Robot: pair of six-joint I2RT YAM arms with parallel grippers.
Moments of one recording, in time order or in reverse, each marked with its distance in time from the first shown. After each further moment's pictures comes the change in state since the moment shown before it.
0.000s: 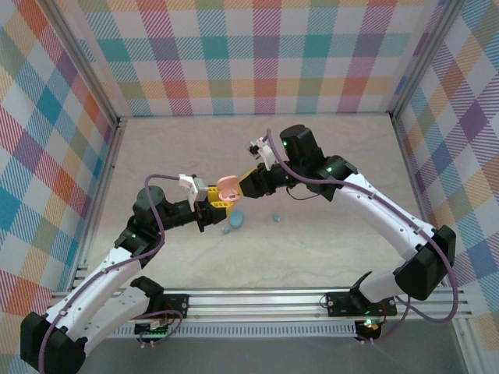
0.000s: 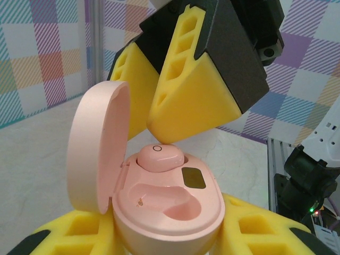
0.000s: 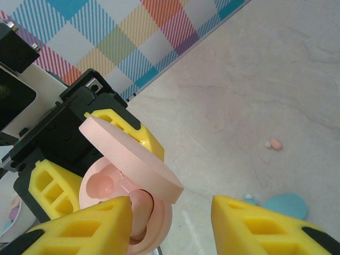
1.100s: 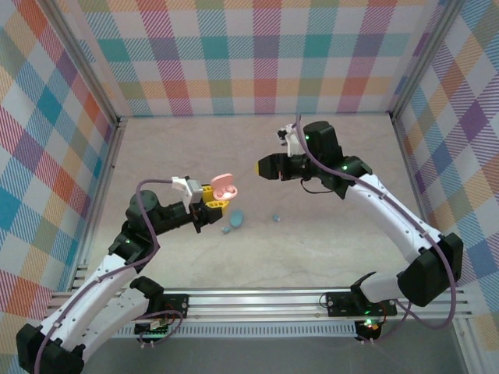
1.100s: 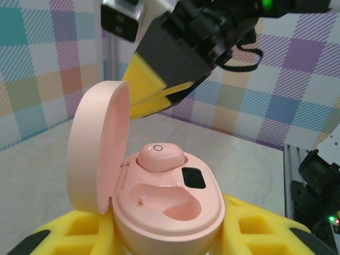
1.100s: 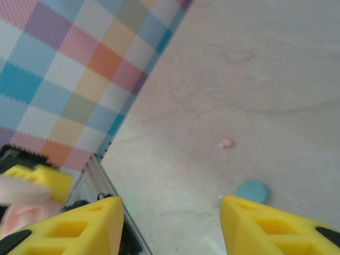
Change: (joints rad) left arm 0.000 -0.089 0.000 -0.048 -0.072 0.030; right arm -0.178 -0.039 -0.101 0.084 0.085 0.290
